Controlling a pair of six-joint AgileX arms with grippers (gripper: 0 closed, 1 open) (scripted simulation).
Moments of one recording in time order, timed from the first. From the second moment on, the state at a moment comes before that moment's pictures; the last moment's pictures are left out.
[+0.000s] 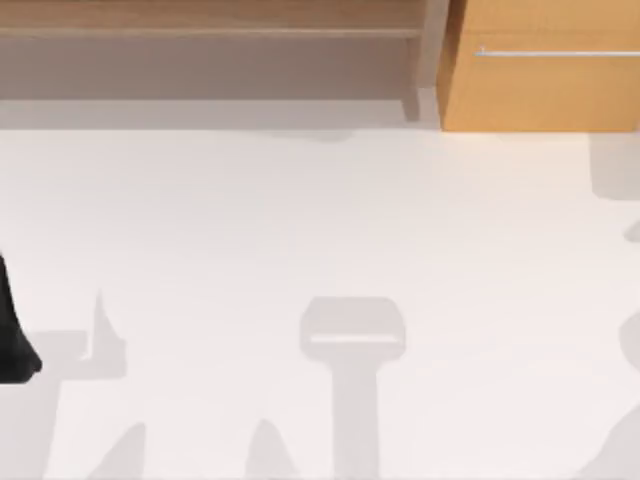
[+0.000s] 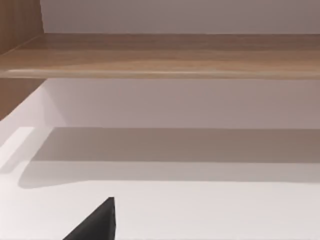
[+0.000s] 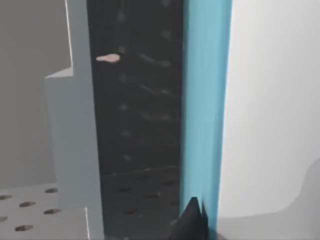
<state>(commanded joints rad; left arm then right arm) 0.00 0.00 0.00 0.00 0.00 0.00 -0.52 1.88 0.89 0.69 -0.46 1.45</state>
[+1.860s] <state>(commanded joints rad) 0.00 0.00 0.00 0.00 0.00 0.00 -0.48 1.97 1.01 0.68 -0.43 1.46</state>
